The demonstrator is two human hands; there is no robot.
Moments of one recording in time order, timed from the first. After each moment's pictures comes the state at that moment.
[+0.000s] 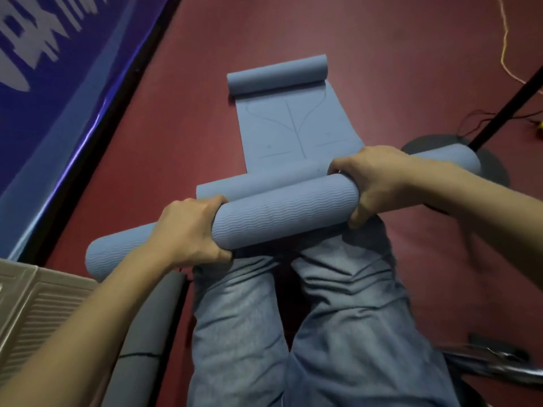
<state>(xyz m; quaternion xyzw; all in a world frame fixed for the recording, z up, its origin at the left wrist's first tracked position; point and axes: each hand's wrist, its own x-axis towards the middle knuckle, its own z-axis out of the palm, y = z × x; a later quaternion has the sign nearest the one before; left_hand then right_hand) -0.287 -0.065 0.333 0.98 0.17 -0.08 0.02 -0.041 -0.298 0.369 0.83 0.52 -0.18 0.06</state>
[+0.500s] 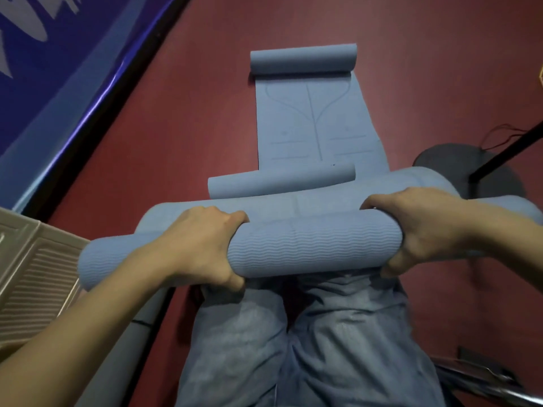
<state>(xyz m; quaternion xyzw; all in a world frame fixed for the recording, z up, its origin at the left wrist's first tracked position) -0.315 -0.102 0.342 0.97 0.15 -0.19 0.06 -0.072 -0.341 0.363 0.80 0.52 -0.29 0.10</state>
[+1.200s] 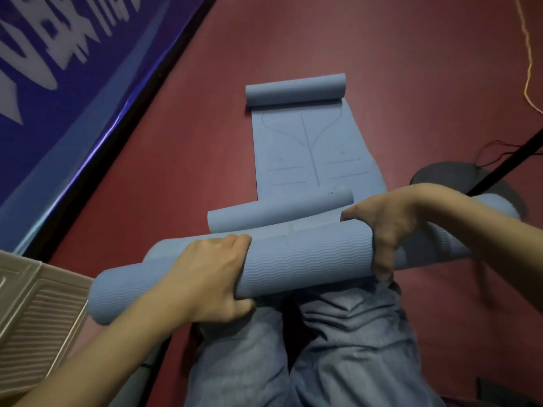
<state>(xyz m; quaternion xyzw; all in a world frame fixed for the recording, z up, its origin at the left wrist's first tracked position) -0.299 -0.113 0.331 0.99 0.09 -0.09 0.01 -0.029 -0.286 0.367 0.74 0.48 -0.46 0.12</state>
